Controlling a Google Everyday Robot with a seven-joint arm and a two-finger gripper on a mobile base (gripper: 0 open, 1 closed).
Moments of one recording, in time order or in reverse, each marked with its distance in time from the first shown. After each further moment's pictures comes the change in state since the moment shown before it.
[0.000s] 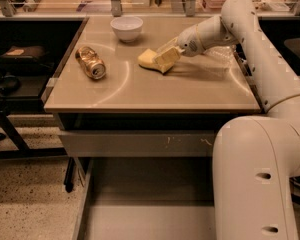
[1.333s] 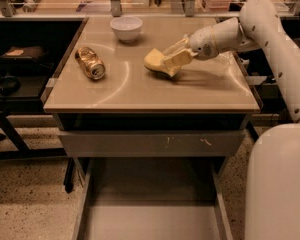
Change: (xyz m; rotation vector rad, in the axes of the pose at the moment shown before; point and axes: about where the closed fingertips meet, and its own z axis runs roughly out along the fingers) arm 0.000 0.035 -0.037 -0.023 -0.075 -0.062
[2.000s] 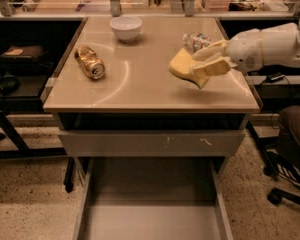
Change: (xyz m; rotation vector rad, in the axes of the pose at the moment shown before) arm -0.001 0.084 -0.102 0.152 -0.043 -0.122
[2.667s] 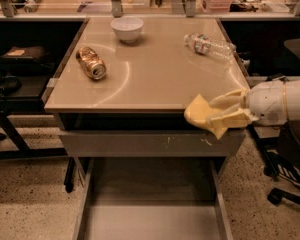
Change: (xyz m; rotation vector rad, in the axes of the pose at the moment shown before) arm 0.074 0.097 -0.040 0.028 0.078 0.069
